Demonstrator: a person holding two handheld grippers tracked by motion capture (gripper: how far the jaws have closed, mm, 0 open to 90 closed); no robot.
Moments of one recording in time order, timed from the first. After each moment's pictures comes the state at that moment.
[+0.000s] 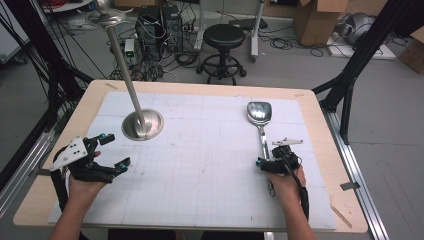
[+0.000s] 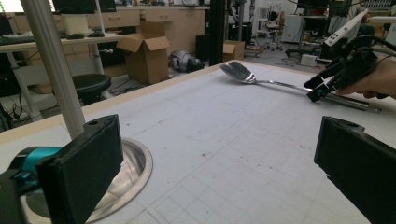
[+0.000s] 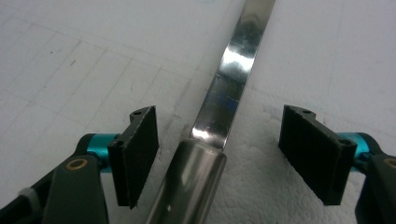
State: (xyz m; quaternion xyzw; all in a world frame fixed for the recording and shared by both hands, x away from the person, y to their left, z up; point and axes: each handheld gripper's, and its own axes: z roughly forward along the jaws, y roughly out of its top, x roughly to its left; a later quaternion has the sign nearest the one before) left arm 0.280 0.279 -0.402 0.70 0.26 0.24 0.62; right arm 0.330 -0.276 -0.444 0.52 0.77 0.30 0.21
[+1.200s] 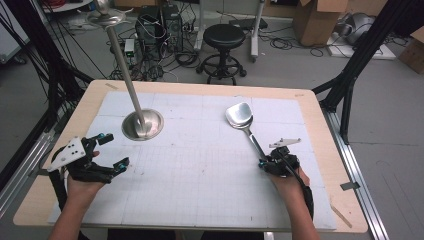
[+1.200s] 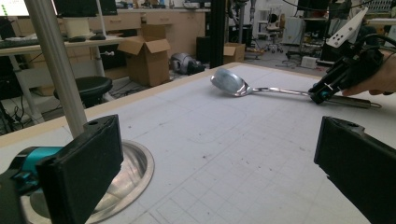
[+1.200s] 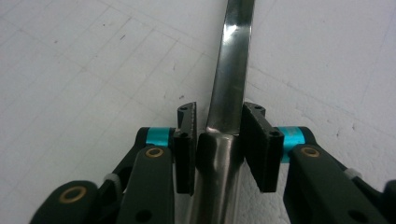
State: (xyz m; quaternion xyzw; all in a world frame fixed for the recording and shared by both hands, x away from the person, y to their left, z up) left arm 0.278 0.281 -0.400 0.69 0.25 0.24 0.63; right arm 0.326 -0.274 -0.434 0.46 0.82 0.29 0.17
